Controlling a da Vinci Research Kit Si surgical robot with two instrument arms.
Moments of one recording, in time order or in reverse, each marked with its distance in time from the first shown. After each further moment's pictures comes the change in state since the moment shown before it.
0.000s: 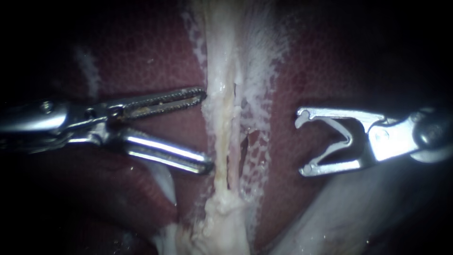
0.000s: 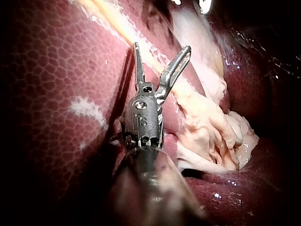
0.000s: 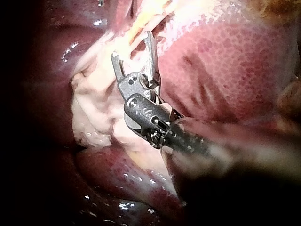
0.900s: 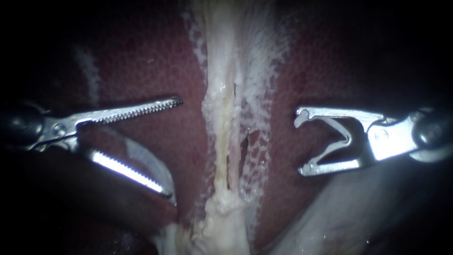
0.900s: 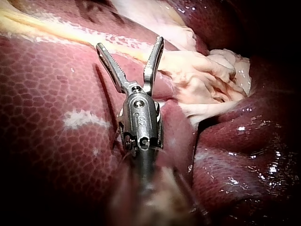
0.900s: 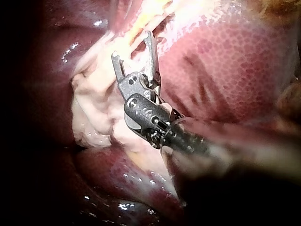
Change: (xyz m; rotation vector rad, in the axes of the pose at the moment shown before) right arm 0.000 0.000 0.000 0.000 -0.001 -0.006; left arm 0.001 -0.001 -0.004 0.122 -0.037 0.401
